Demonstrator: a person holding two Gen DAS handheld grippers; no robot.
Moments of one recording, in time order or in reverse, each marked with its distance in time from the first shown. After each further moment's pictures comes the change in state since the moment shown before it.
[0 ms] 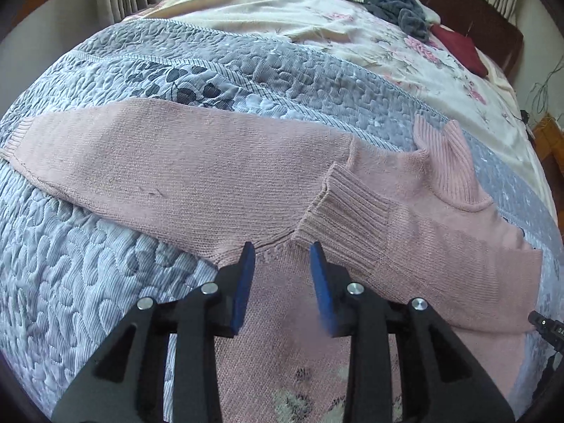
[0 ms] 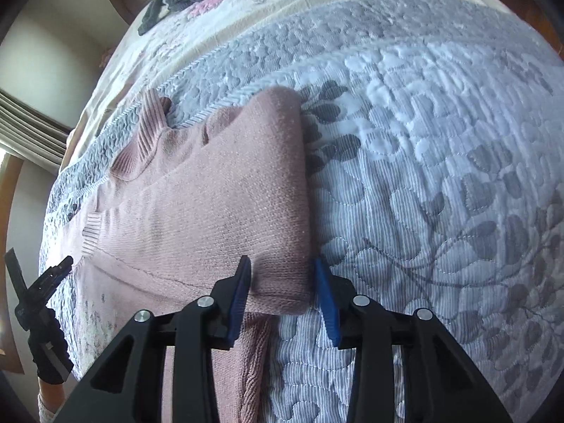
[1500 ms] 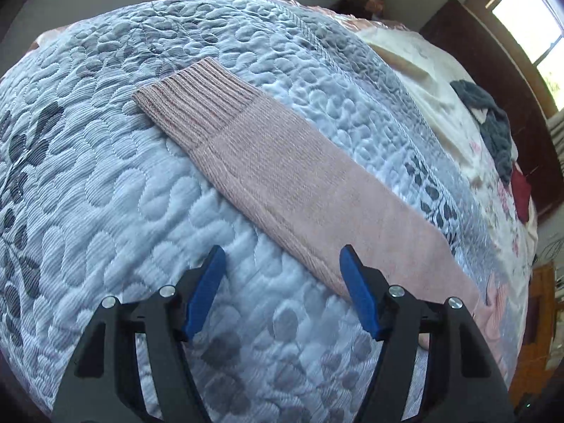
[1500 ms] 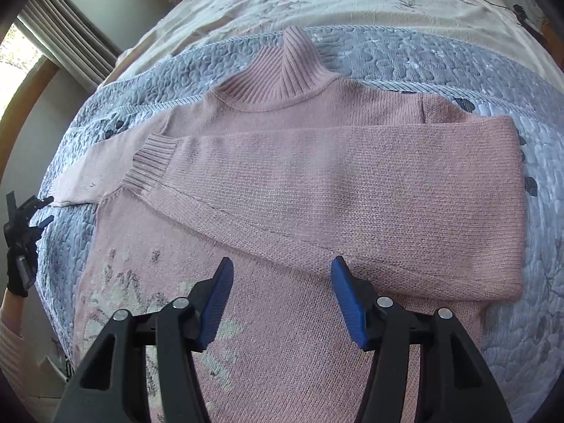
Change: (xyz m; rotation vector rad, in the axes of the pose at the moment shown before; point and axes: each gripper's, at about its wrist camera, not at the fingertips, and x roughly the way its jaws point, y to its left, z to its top) left arm -0.027 0.357 0.048 -0.514 -0.053 -0.014; right arm 0.042 0.161 -0.039 -0.296 0.073 0.028
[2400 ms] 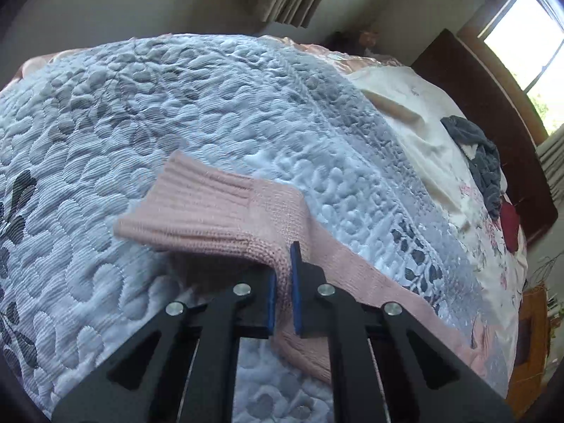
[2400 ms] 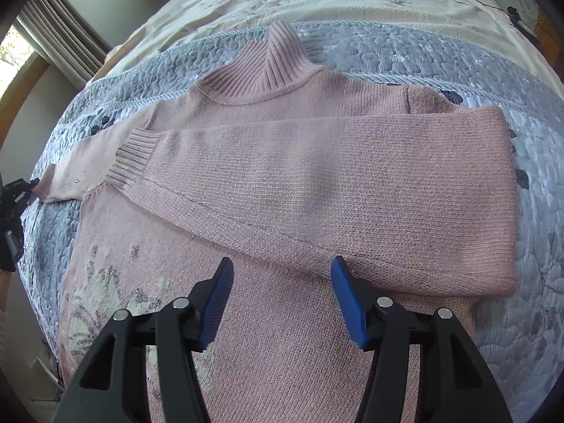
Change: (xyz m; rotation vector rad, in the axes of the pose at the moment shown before) left arm -0.002 -0.020 0.038 0.016 -0.137 -0.071; right arm 0.003 -0.009 -0.006 -0.002 -0.001 -0.051
